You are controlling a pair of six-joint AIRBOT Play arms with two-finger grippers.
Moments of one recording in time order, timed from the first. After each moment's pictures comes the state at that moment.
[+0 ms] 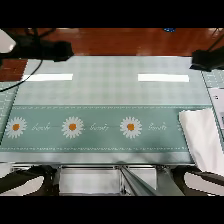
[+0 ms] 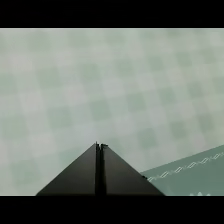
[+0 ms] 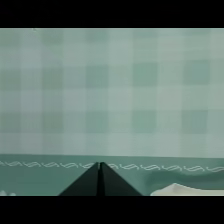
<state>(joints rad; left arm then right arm) -0.19 -1.31 1.44 1.19 -0.99 -1.52 -0.06 -1.38 1.59 -1.46 1.39 1.58</state>
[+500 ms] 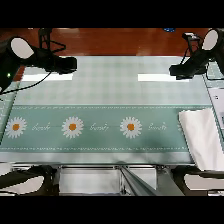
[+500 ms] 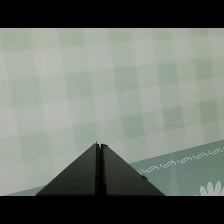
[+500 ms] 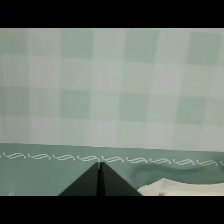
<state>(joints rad) -0.19 -1.38 1.41 1.24 -1.03 -1.58 0.06 -1.51 1.60 -1.62 1.42 1.61</state>
